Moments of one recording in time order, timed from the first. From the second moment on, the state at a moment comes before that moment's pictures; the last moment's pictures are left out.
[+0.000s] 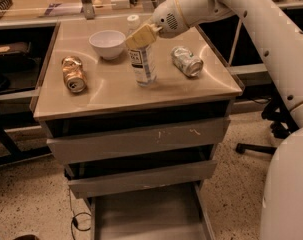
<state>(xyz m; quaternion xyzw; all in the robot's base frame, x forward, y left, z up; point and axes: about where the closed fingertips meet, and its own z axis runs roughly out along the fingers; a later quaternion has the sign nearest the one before) 0.674 0.032 0.948 -0.51 0.71 0.34 0.35</state>
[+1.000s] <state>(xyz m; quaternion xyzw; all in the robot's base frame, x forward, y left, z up) 0.692 0.024 0.941 -0.48 0.69 0.38 0.38</state>
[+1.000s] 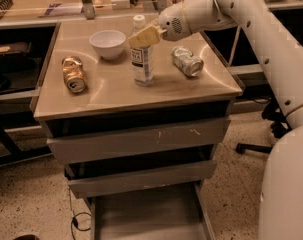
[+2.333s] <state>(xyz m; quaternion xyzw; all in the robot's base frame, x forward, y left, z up) 0.694 0.022 0.938 -0.48 0.69 0.39 0.38</state>
